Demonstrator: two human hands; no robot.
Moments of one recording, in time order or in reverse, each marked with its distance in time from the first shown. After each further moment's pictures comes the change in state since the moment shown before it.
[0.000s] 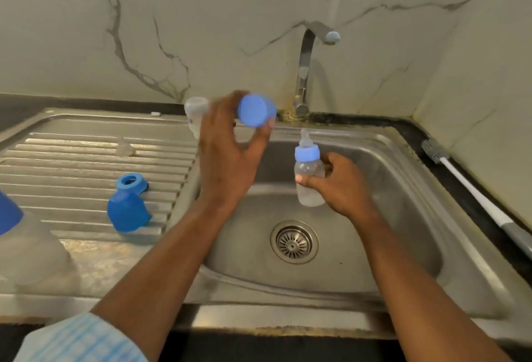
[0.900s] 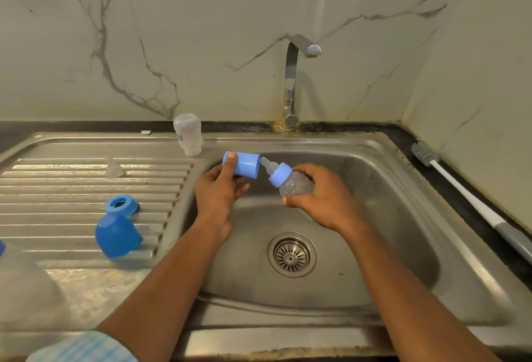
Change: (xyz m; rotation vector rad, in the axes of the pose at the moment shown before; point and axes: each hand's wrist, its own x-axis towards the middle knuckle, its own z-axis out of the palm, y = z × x) left_hand -0.014 -0.017 0.022 -0.785 -0.010 -0.986; right_hand -0.008 -0.011 0.003 -0.089 -0.071 -0.056
